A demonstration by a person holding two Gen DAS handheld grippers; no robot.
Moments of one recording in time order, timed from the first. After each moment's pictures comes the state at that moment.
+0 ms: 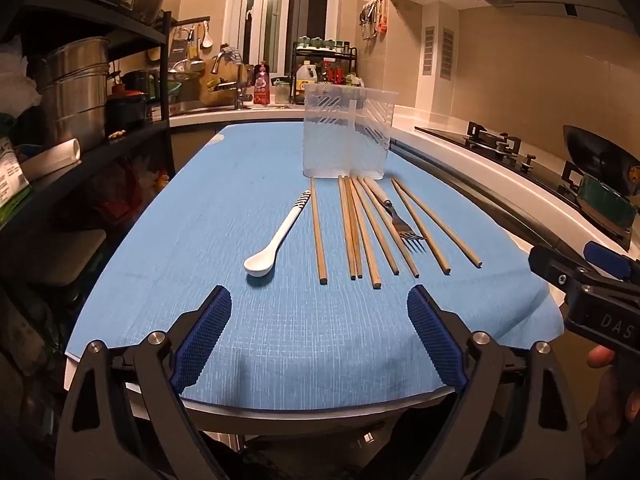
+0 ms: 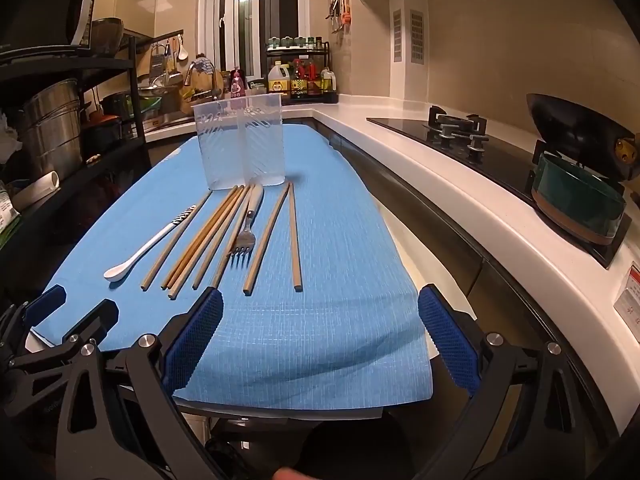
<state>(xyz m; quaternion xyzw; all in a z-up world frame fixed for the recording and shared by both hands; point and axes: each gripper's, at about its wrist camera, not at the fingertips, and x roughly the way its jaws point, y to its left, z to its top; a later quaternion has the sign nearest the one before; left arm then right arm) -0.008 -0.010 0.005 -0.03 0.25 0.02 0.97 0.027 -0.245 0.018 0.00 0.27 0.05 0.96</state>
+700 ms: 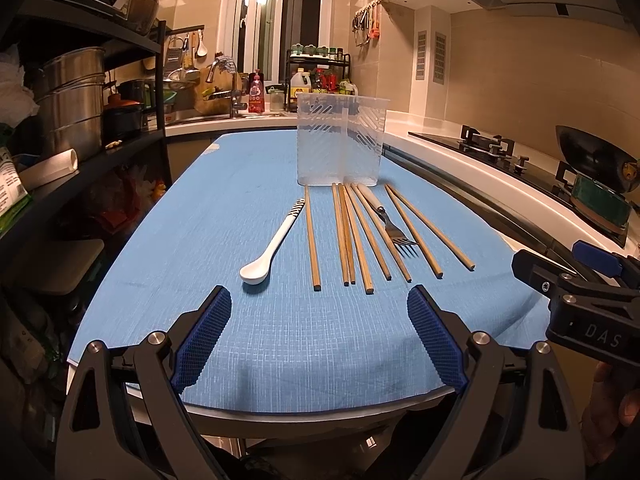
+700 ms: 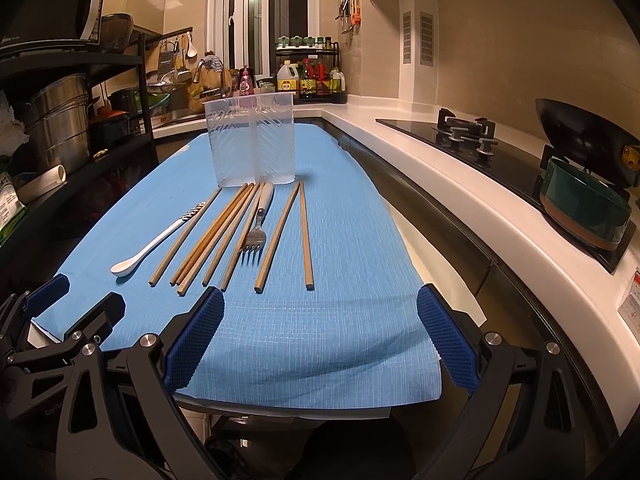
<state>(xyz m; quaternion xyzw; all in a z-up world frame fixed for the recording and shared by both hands) -0.011 -0.016 0.011 -0.03 0.24 0.02 0.97 0.022 -0.238 0.018 -0.01 0.27 0.06 0.96</state>
